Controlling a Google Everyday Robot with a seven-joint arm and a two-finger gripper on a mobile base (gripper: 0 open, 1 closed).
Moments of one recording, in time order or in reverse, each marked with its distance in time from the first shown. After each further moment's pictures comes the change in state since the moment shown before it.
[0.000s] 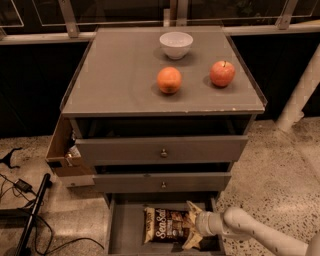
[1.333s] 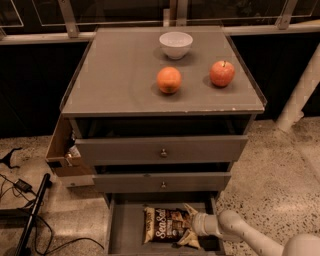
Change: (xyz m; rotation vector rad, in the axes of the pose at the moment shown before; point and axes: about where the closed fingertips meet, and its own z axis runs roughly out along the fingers) arm 0.042 -0.016 0.056 0.040 -0.063 0.012
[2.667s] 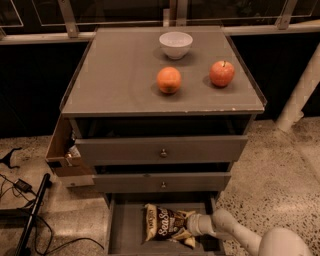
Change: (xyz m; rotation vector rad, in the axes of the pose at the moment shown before) arm 0.028 0.005 0.047 -0.063 0.001 0.040
